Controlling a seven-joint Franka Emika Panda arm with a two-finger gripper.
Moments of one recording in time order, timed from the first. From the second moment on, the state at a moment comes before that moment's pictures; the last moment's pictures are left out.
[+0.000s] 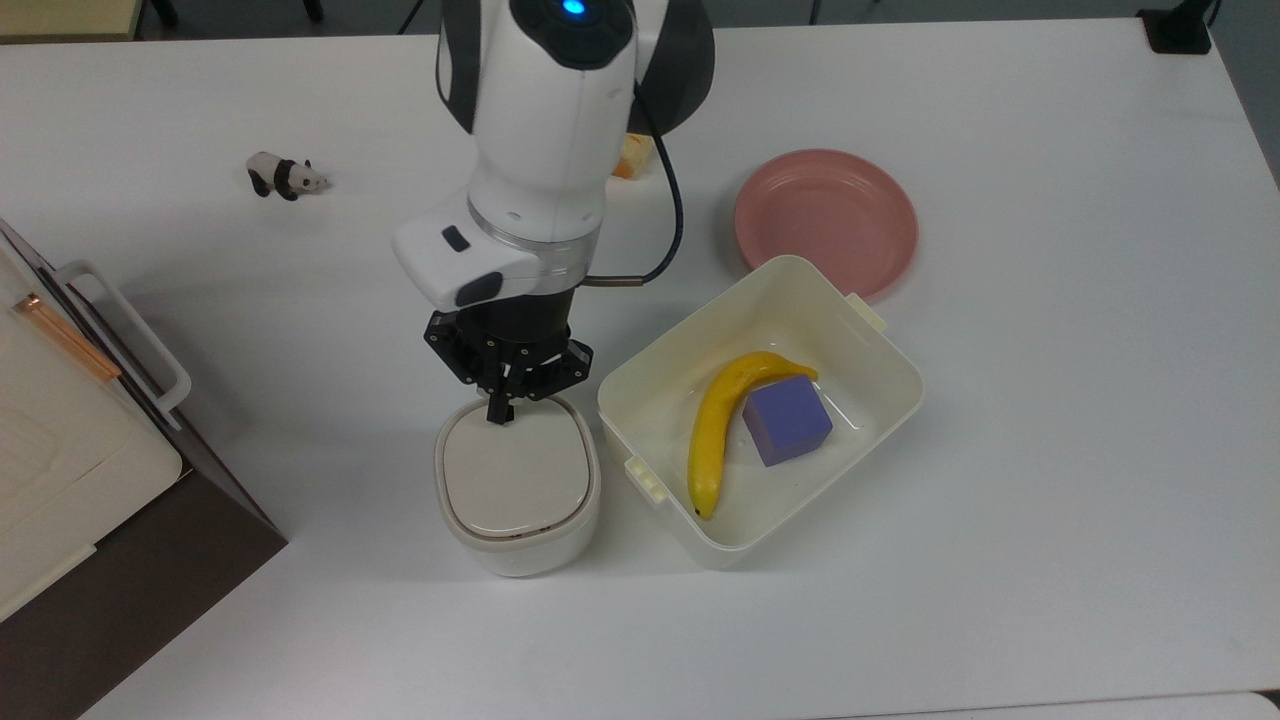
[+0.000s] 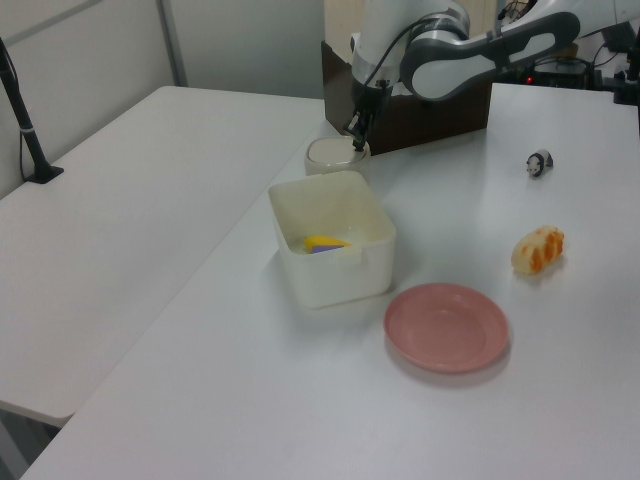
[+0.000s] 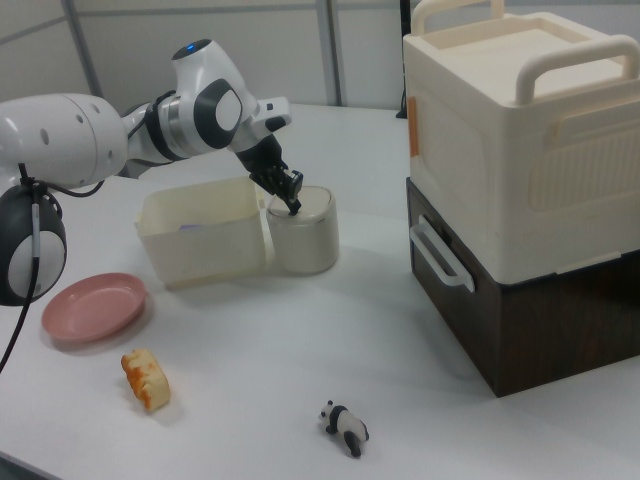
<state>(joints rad) -0.12 0.55 0.21 -1.34 -0.40 2.16 0.40</state>
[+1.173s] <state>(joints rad) -0.34 0.30 0.21 -1.26 0.03 1.63 -0.02</state>
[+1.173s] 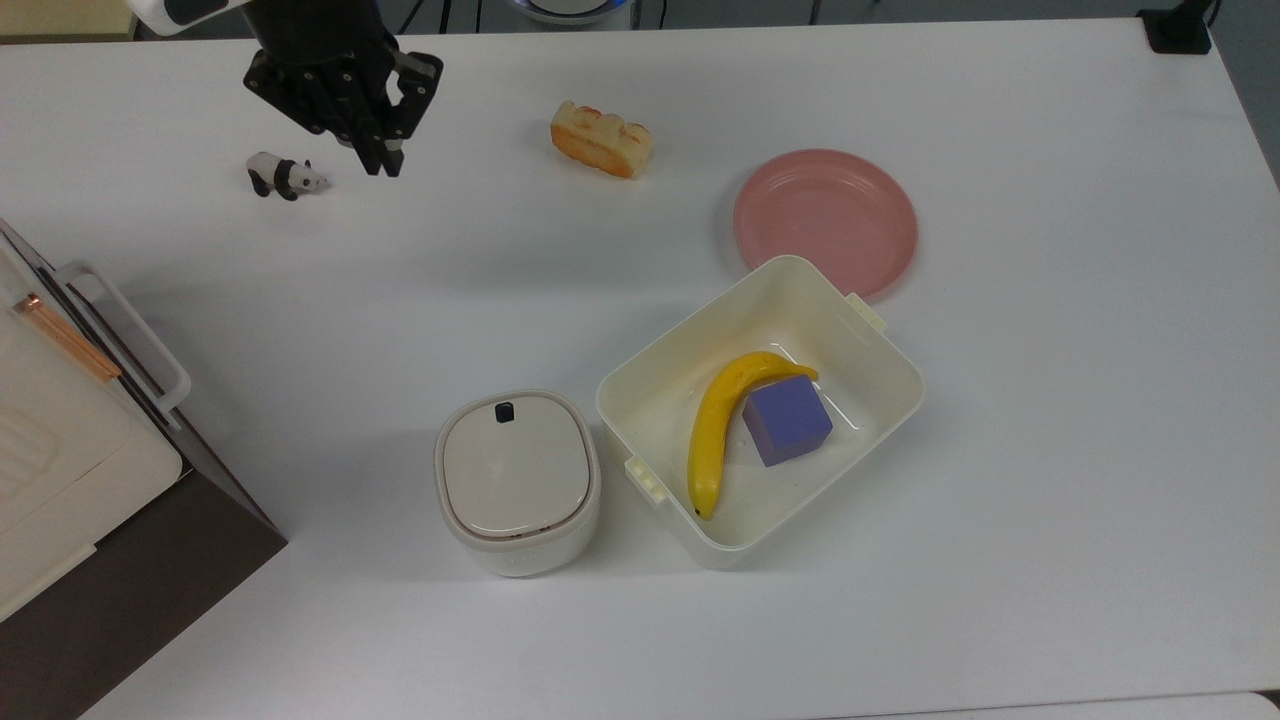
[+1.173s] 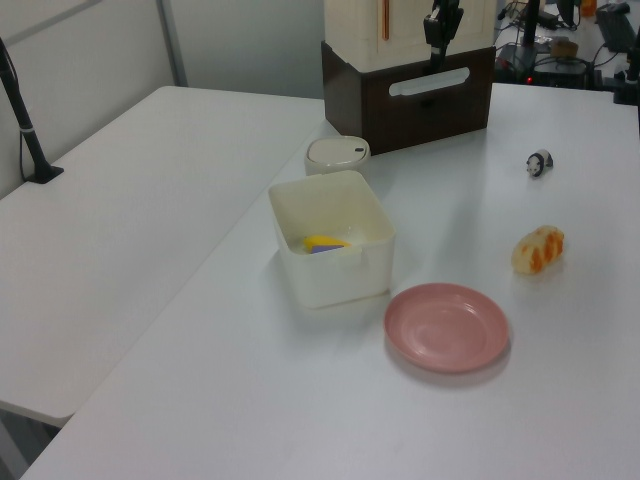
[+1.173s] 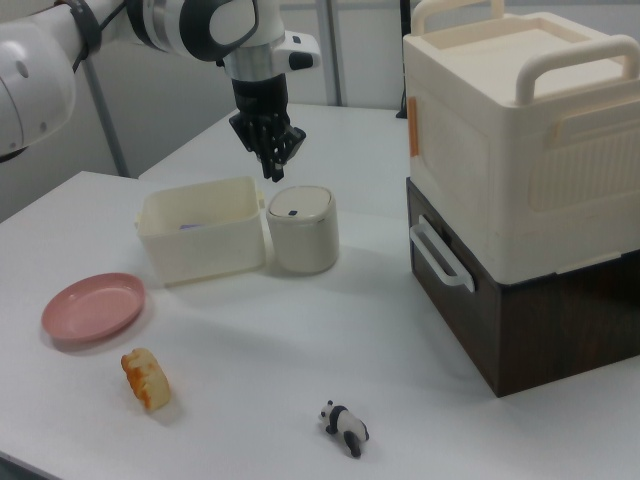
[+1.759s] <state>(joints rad) -0.33 0.26 0.21 -1.25 0.03 1.62 -0.03</state>
